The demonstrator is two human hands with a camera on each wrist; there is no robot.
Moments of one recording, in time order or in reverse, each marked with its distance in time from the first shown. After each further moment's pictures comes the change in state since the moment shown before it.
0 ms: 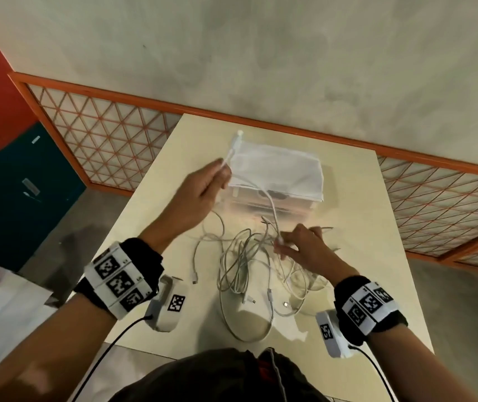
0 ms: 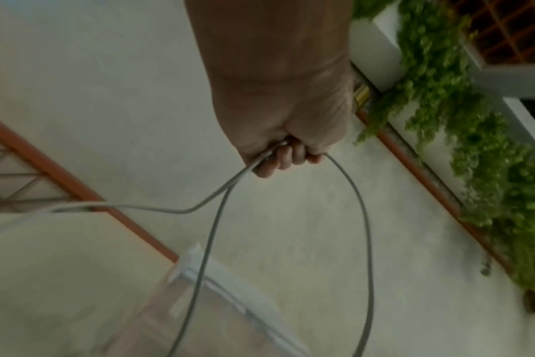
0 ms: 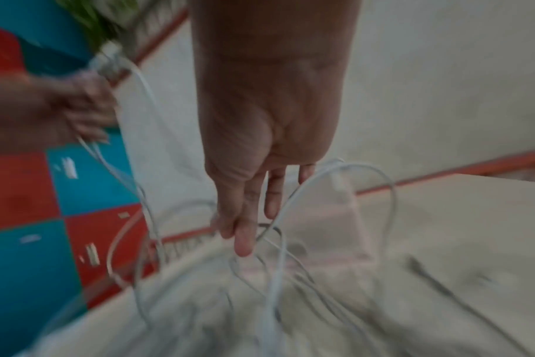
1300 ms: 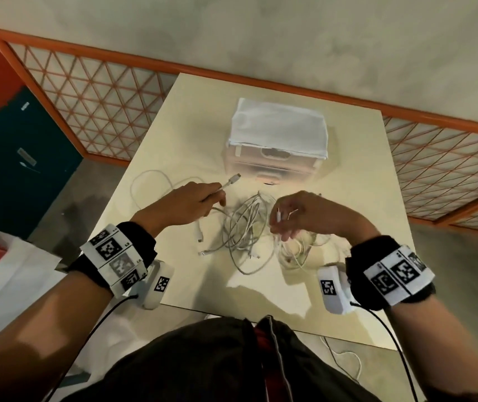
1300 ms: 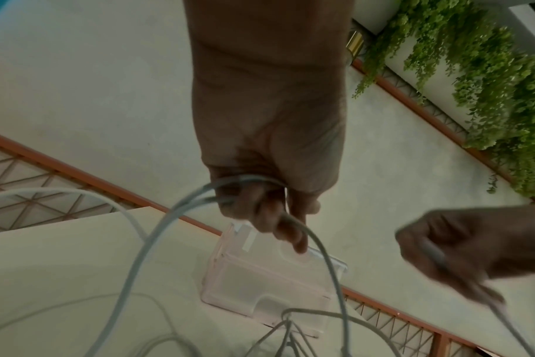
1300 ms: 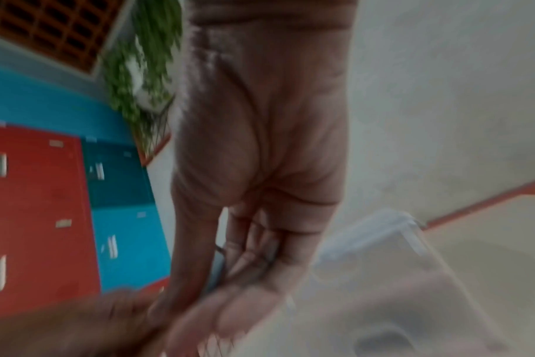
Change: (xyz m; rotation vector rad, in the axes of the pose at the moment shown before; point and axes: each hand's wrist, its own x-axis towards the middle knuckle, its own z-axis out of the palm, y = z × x) left_hand -0.062 -0.037 0.002 0.317 -0.527 -0.377; right_hand -0.034 -0.064 -0.043 0.572 -0.308 0.098
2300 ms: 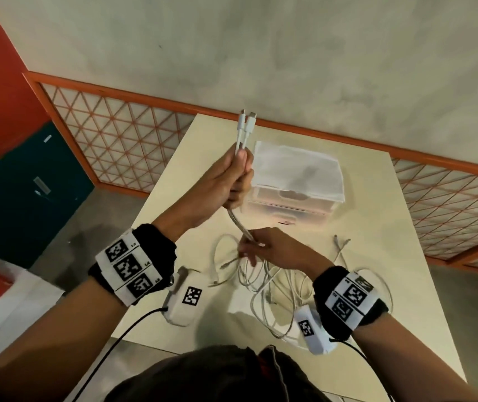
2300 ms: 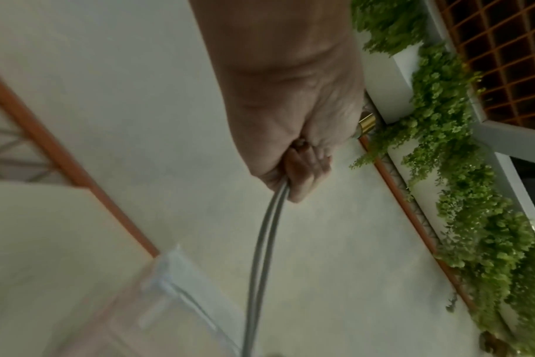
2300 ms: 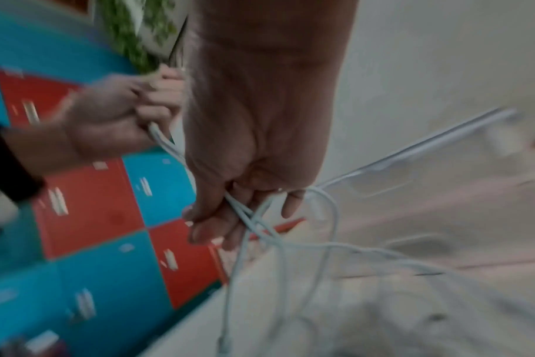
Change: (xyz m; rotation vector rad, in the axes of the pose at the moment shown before) left_hand 0.014 0.047 -0.071 -0.877 0.130 0.343; right_hand 0.088 -0.019 0.042 -0.032 0.077 -0.283
